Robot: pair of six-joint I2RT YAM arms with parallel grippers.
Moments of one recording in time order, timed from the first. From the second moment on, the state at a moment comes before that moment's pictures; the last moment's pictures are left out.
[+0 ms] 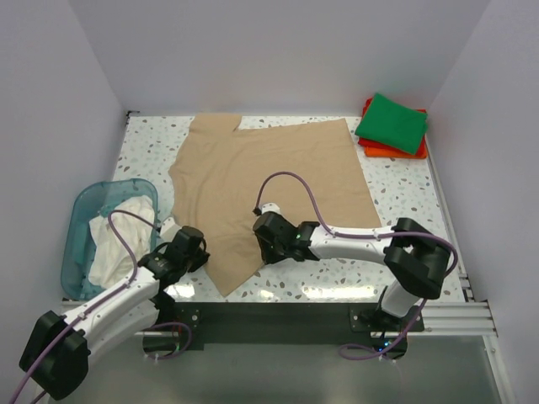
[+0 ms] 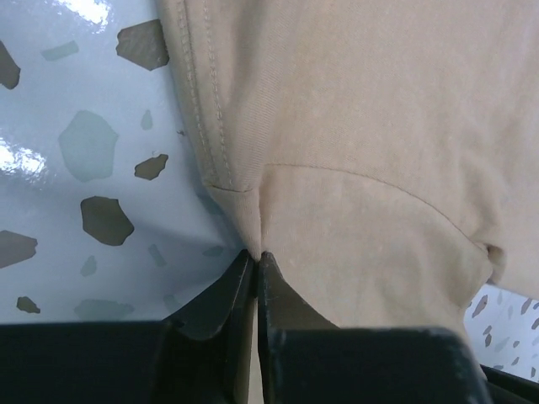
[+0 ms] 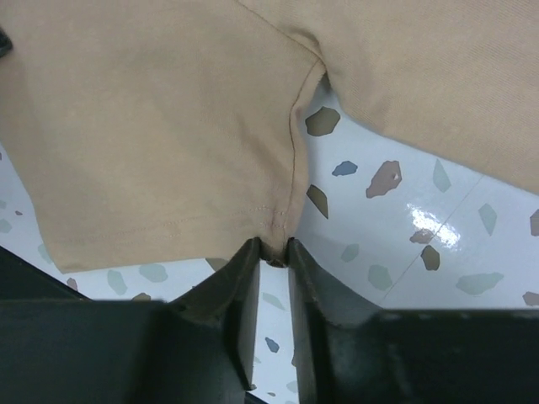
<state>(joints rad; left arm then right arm) -0.56 0.80 0.26 -0.42 -0.32 -1.17 1.09 1.65 0.96 -0.30 0.16 0.66</state>
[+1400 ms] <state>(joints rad) -0.56 0.65 0.36 -0.55 -0.32 -1.12 -0.13 1.37 0.63 -0.31 0.03 0.66</state>
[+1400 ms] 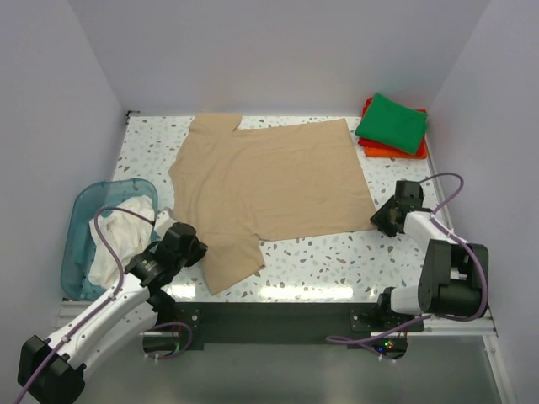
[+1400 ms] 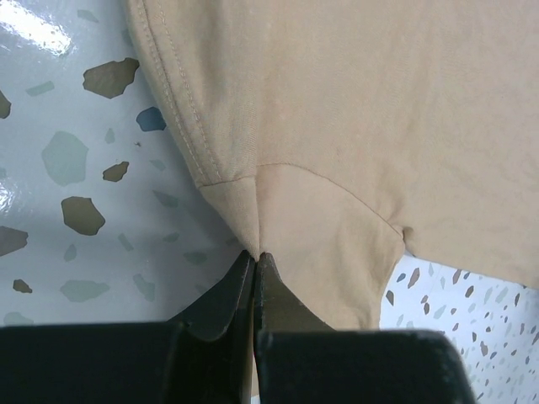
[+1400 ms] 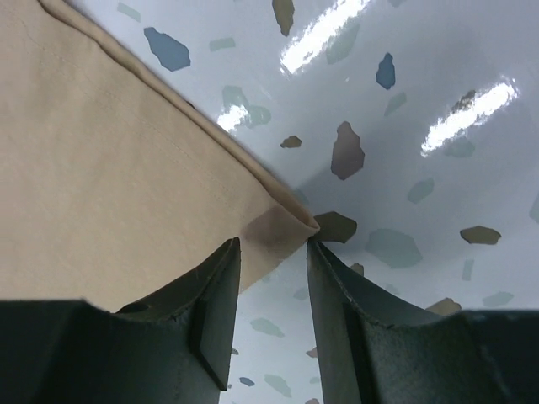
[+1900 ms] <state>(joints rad) -0.56 0.55 0.37 -0.63 -0.30 -1.14 -0.14 1.28 0.62 -0.35 0.04 0.66</state>
